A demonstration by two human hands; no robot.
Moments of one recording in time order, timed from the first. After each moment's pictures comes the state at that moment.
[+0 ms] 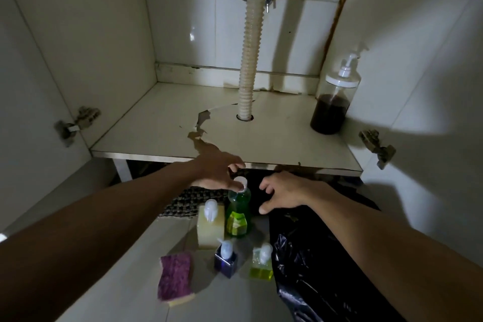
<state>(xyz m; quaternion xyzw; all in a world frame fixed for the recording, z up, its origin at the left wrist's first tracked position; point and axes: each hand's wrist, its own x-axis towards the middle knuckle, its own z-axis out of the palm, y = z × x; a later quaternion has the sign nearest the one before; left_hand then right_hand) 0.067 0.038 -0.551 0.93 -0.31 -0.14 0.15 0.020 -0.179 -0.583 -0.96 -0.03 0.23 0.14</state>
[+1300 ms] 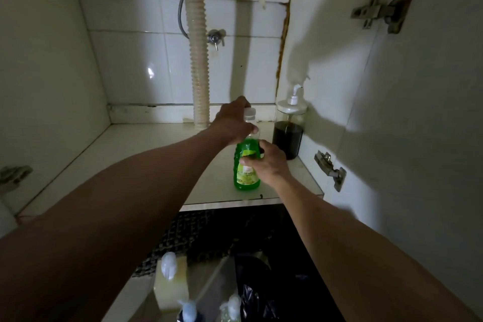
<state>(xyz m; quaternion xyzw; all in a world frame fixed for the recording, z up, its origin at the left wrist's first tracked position) 0.113 -0.112 -0.428 0.88 -0.27 0.06 0.38 0.069 -0.227 -0.526 -0.87 0.13 -0.18 0.44</state>
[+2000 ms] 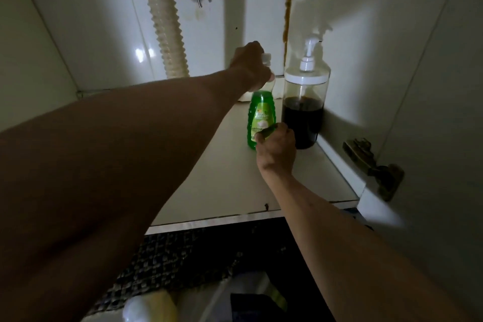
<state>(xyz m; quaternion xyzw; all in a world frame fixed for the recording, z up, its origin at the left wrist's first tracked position) 0.229 -0.220 -0.427 0.88 -0.27 0.09 0.38 0.176 -0.266 -0.587 -0.83 0.28 -0.32 0.36</state>
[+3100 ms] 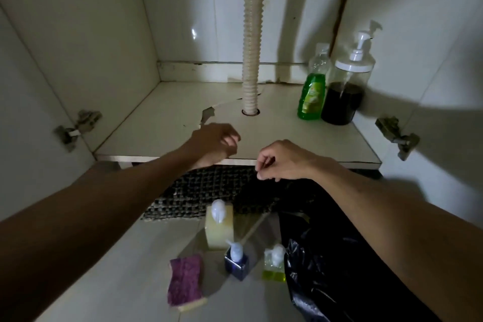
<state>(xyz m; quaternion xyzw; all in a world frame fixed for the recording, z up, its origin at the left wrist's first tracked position) 0.101 0.037 -0.537 0.92 -0.23 -0.05 0.31 0.053 -0.178 -0.562 -0.94 -0.10 0.09 0.30</state>
